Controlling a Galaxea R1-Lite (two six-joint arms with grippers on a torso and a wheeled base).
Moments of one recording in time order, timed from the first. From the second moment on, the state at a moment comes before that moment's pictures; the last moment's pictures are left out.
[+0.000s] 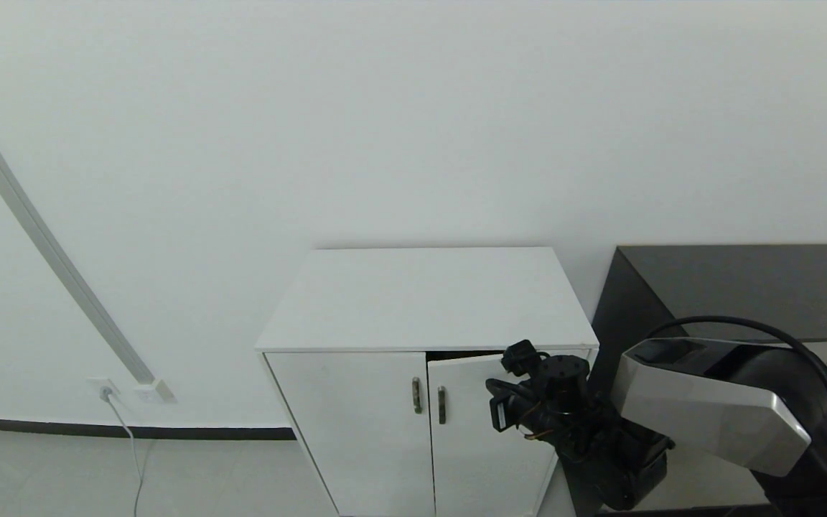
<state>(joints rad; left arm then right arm) 0.00 0.00 0.00 0.00 0.01 0.00 0.57 2.53 -0.98 -1.26 0.00 0.05</state>
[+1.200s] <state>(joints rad) 0.00 0.00 0.00 0.00 0.01 0.00 0.55 2.48 -0.92 -1.29 0.00 0.05</state>
